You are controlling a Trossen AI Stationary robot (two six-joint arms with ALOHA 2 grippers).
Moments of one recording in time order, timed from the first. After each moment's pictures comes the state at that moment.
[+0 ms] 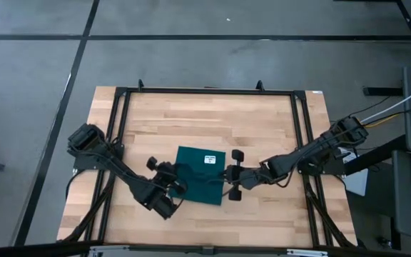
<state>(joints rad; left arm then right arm) -0.63 1.78 1.19 -1.03 -1.06 -1.58 0.44 1.59 0.86 0.07 0.47 0.23</state>
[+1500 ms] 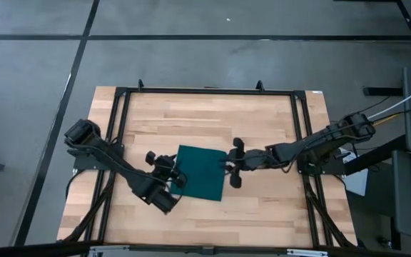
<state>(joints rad) -0.60 1.70 1.20 -1.07 -1.10 -1.58 0.29 1.48 0.73 0.28 0.28 0.27</state>
